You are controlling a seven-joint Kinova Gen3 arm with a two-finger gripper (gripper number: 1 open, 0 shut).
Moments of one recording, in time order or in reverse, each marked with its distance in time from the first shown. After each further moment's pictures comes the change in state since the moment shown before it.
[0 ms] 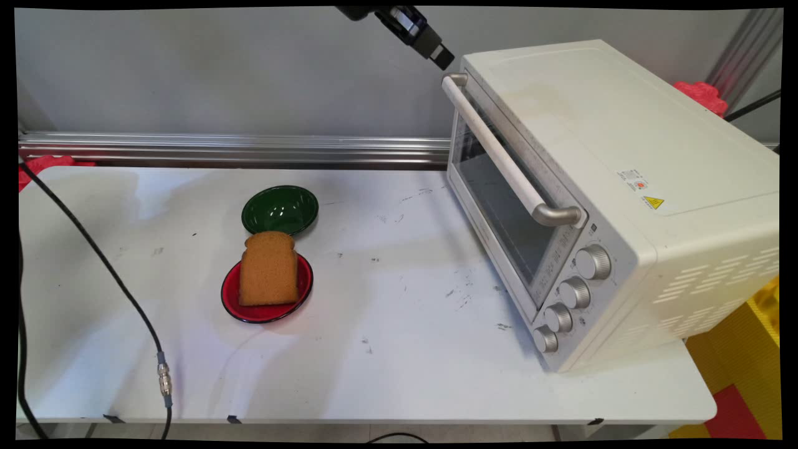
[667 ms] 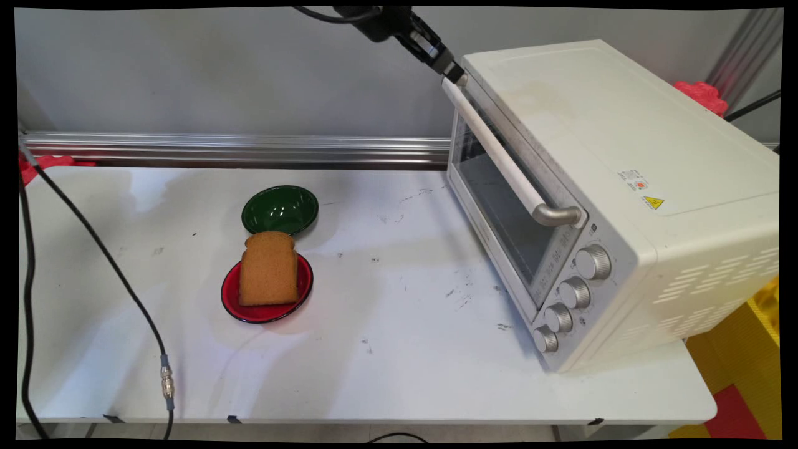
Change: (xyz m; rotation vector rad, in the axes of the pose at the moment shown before) arm -0.002 -0.002 0.038 0.030 -0.004 -0.014
